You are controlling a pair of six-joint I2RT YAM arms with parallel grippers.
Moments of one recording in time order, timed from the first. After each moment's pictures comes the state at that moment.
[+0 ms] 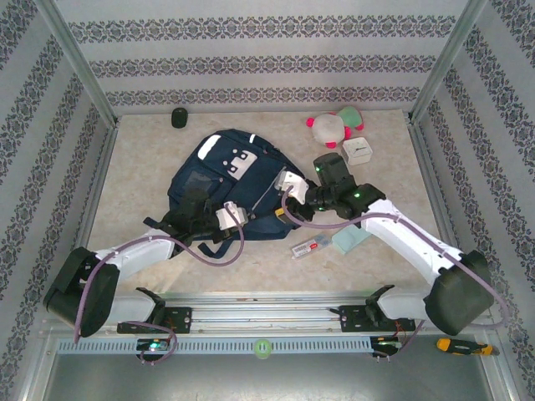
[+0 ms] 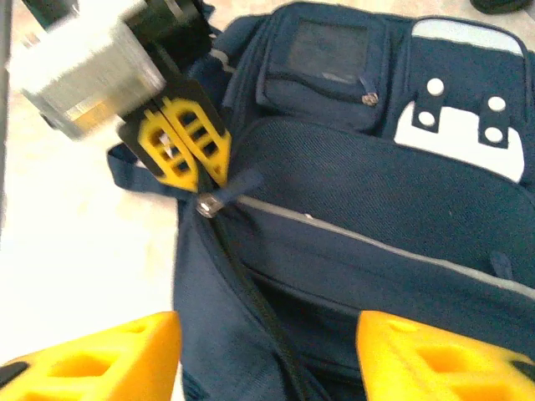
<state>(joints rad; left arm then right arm) -0.45 1.29 0.52 0.15 0.47 0.67 0.58 1.28 1.01 -0.47 -0.51 -0.49</state>
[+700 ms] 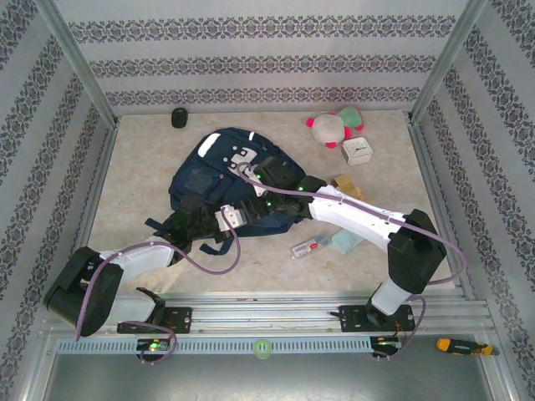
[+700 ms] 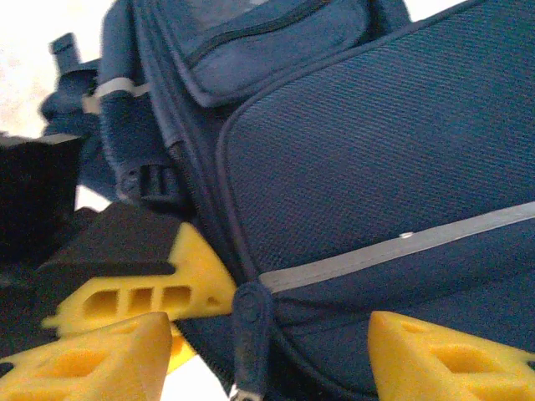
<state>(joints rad) -0.46 1.30 0.43 0.40 0.46 0.65 0.83 1.65 1.29 -0.53 -0.09 0.28</state>
